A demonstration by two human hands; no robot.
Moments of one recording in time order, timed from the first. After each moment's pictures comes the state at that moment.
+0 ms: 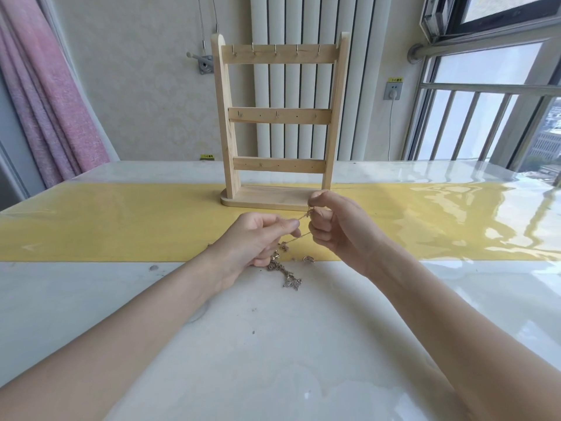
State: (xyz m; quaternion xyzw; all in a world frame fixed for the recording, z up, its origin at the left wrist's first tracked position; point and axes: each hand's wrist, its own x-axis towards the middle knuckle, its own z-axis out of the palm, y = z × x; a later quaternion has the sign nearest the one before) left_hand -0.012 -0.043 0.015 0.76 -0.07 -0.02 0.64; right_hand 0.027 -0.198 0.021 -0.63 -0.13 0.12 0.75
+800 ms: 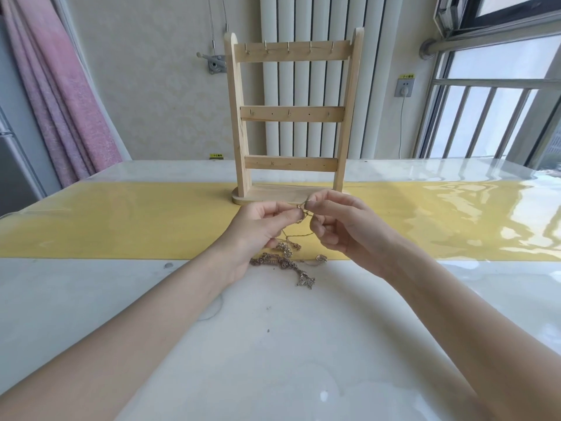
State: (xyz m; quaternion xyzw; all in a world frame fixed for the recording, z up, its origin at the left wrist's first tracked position) left_hand -0.006 -0.035 0.016 0.76 -0.03 0.06 0.65; right_hand 0.024 -0.196 0.022 -0.65 -0.22 0.17 0.71
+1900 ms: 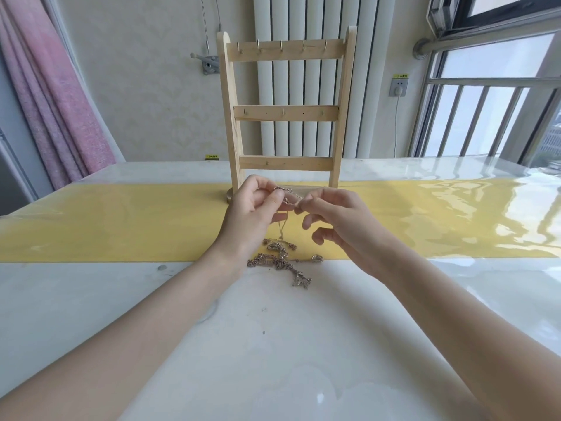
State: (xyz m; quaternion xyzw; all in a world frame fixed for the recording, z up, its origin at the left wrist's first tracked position) left_hand -0.003 -0.042 0.019 0.72 -0.11 0.20 0.66; right_hand 0.019 -0.187 0.026 -0.70 -0.21 0.06 0.68
